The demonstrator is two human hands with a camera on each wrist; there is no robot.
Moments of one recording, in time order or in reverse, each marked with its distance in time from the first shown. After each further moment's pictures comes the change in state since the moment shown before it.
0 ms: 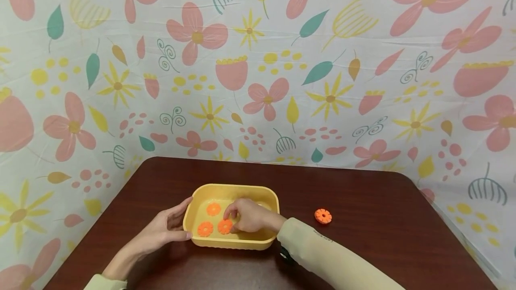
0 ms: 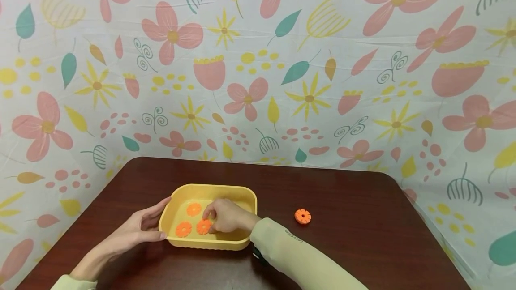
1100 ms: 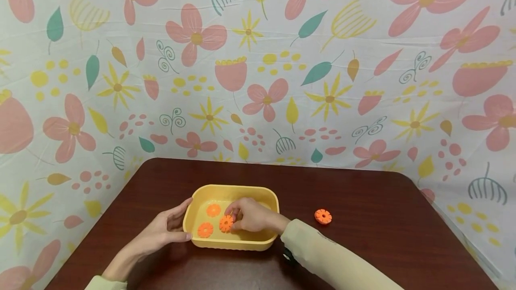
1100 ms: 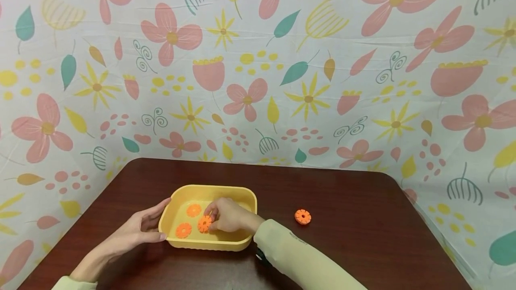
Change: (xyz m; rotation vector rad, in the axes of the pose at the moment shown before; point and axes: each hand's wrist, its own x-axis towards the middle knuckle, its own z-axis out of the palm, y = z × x) left_hand 0.000 0.000 0.000 0.008 -0.005 -0.009; right_hand -0.006 0.004 -0.003 0.145 0.030 0.028
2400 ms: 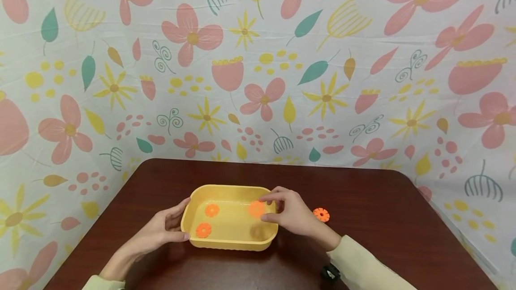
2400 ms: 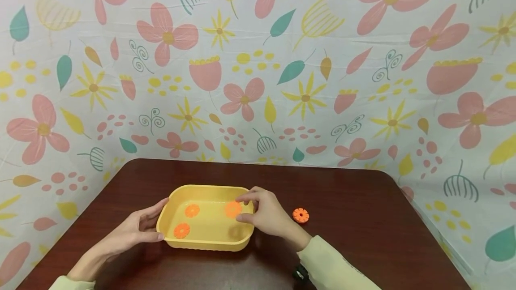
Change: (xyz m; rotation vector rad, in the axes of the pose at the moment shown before) left_hand 0.002 0.000 -0.002 0.007 -0.019 0.001; right_hand -0.095 0.004 -0.050 0.108 0.393 -0.022
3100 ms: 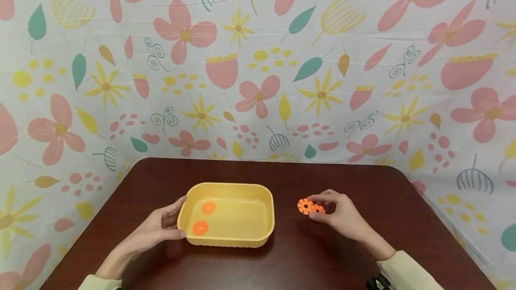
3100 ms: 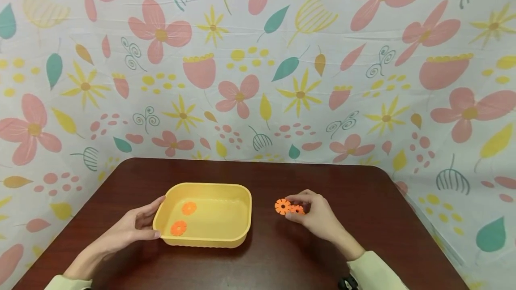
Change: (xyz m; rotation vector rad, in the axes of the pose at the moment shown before) left_hand 0.003 -0.001 -0.001 0.017 0.004 -0.013; right_hand -0.078 0.048 -0.079 -0.083 0.163 0.143
